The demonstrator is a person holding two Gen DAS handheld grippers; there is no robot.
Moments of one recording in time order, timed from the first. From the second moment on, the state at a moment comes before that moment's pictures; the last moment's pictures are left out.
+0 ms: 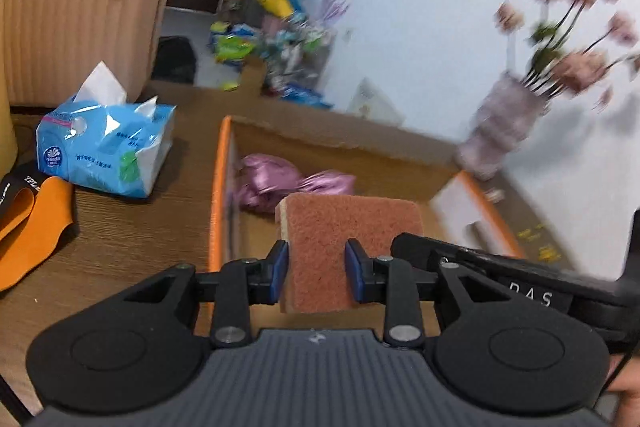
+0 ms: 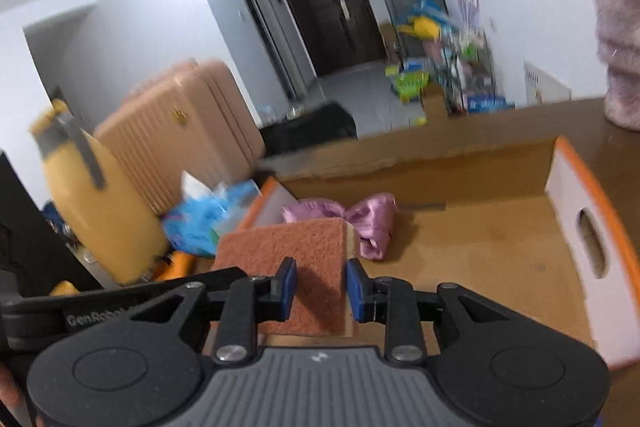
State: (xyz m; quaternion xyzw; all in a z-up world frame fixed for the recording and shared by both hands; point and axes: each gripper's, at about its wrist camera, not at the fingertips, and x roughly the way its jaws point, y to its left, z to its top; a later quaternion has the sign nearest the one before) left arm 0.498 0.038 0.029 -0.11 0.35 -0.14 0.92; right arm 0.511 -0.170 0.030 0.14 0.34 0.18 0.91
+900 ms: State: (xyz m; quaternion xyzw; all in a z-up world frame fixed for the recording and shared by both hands) left arm 0.376 0.055 0.147 -0.02 0.26 -0.11 0.96; right arm 0.414 -0.195 0.142 0.07 0.29 0.19 0.94
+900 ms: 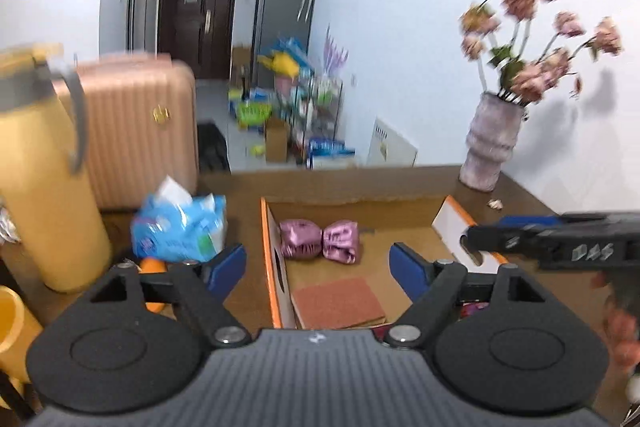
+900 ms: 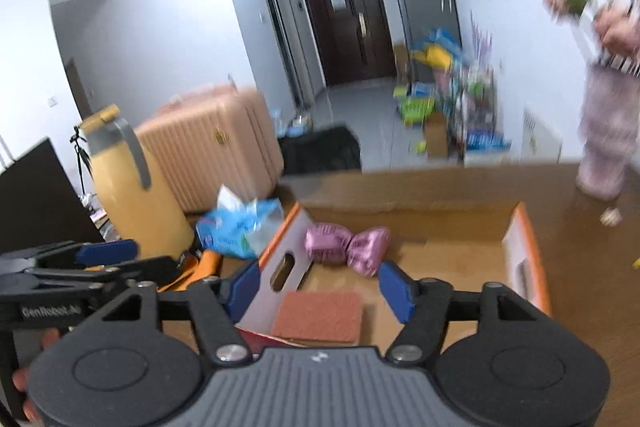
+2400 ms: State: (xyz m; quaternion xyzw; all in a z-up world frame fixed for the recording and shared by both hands) left arm 0.192 -0.027 0.007 -0.08 0.28 -0.22 0.93; right arm 0.162 -0.268 -0.012 0.11 0.23 0.10 0.96
